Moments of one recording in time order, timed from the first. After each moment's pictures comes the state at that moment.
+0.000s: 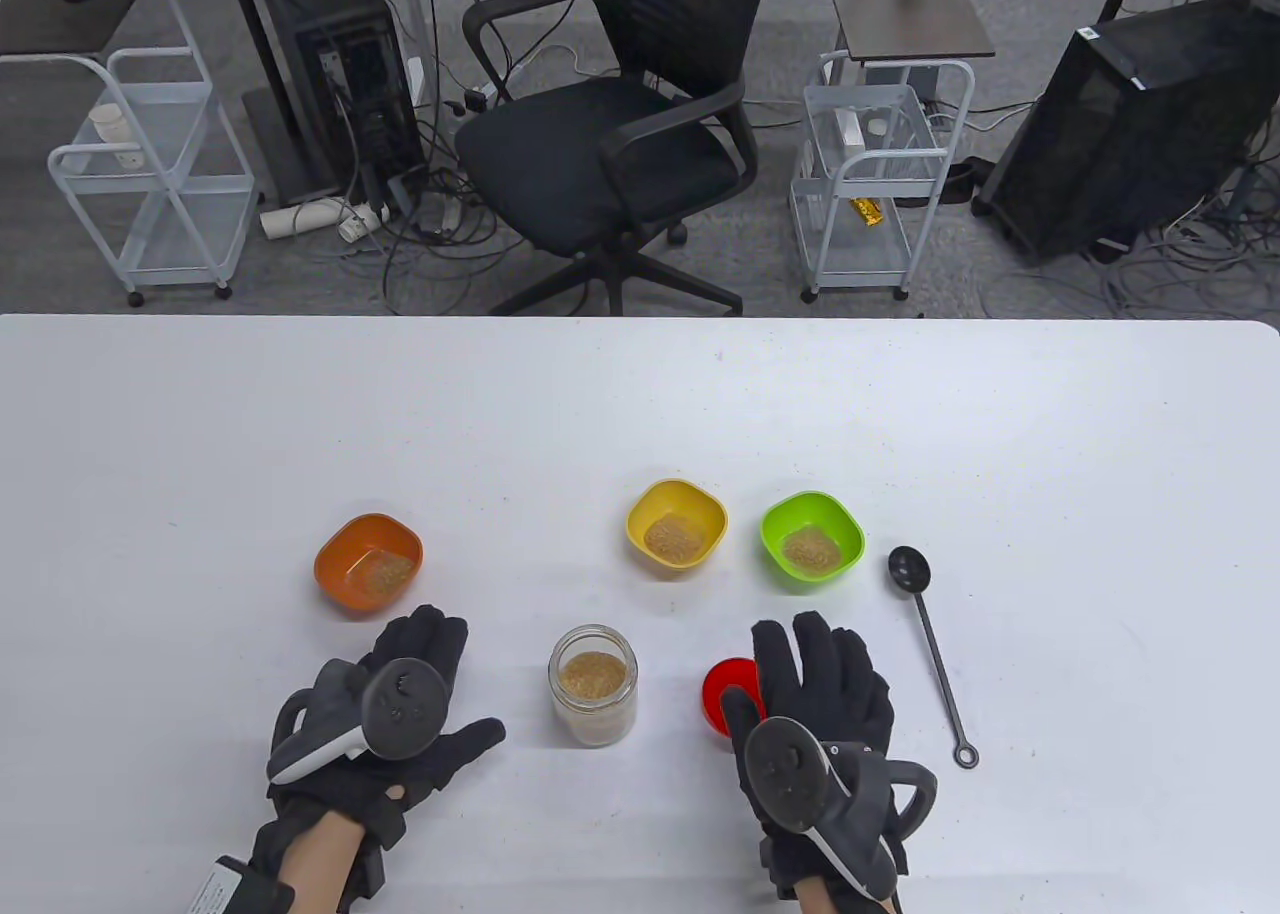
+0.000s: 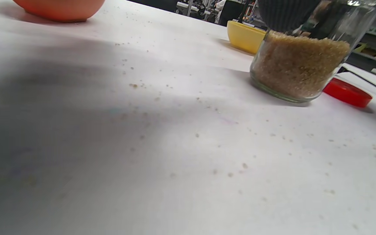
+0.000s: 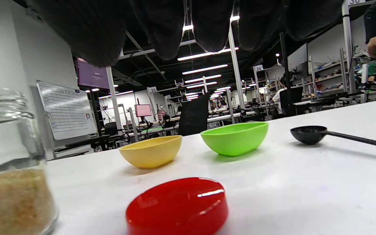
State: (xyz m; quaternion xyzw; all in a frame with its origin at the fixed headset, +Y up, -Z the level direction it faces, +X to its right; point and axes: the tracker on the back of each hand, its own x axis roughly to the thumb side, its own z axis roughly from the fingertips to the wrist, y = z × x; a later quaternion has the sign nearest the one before) left_hand -0.235 -0.703 -0.256 -0.17 -0.19 0.10 0.96; right_hand 0.108 -0.671 -0.206 -0.04 -0.14 0.98 0.13
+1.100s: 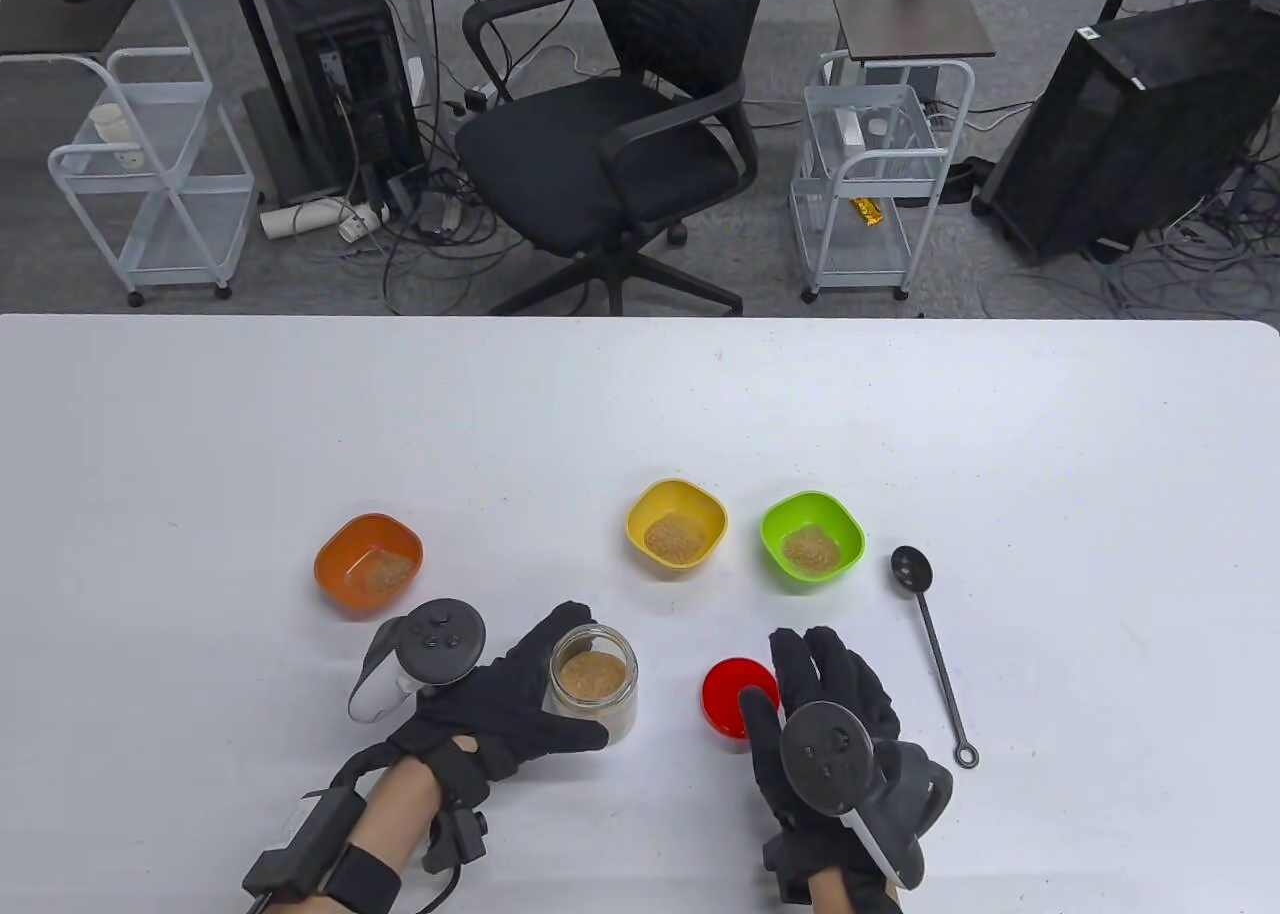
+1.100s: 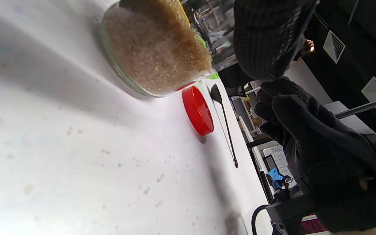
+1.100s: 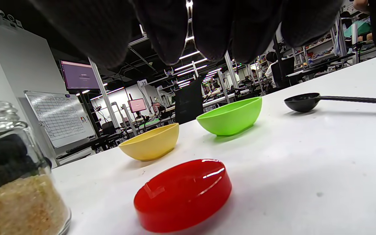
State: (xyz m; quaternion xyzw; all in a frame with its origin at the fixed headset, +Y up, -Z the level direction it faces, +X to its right) left_hand -0.183 -0.736 -0.298 -0.29 -0.28 0.44 0.80; right_hand 0.120 -0.676 -0.210 -0.05 -0.10 0.98 0.19
